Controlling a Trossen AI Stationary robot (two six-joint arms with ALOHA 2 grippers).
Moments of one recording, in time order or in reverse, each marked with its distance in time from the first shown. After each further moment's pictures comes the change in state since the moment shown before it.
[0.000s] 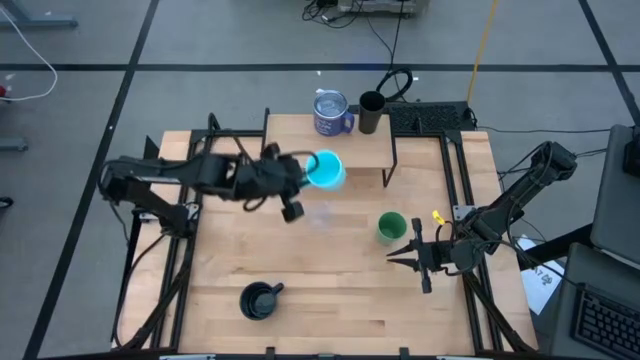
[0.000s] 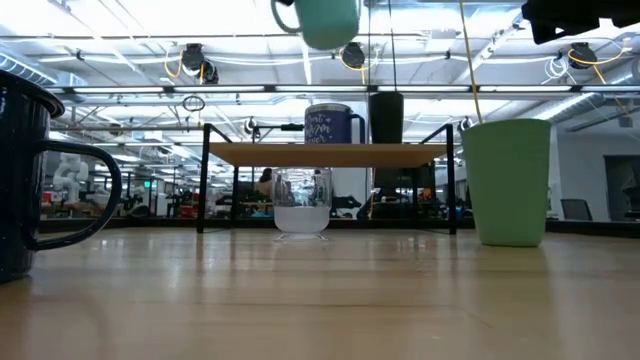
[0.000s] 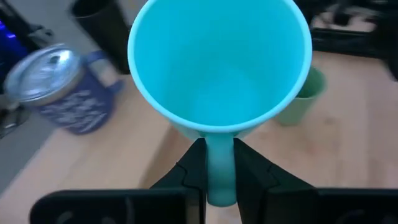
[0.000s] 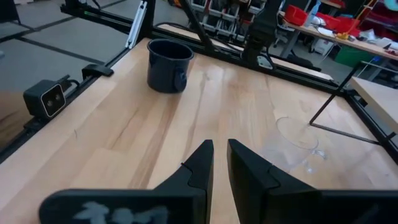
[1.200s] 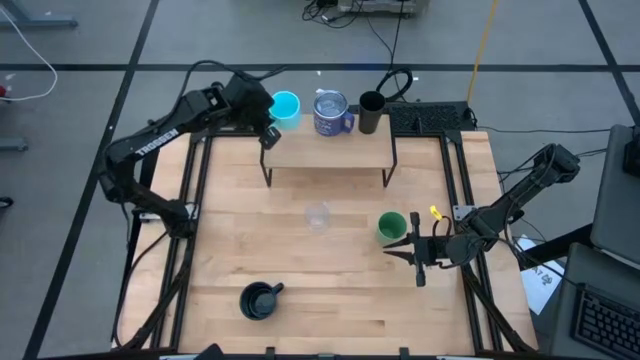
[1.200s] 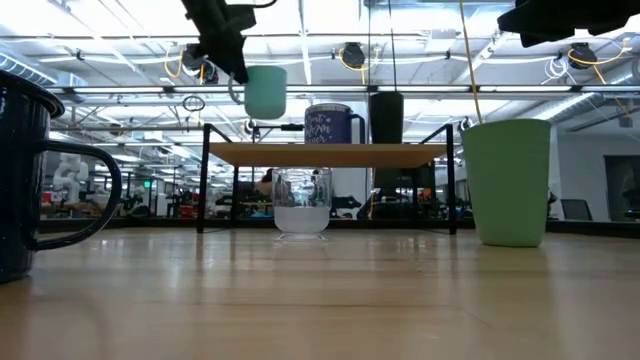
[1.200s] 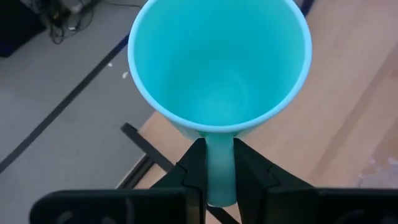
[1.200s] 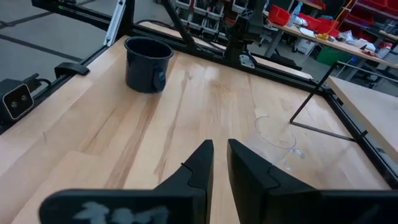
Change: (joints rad) left arm 0.675 -0.024 0.000 -0.170 0.287 0.205; right arm -0.069 -0.001 -0.001 0.013 0.000 -0.044
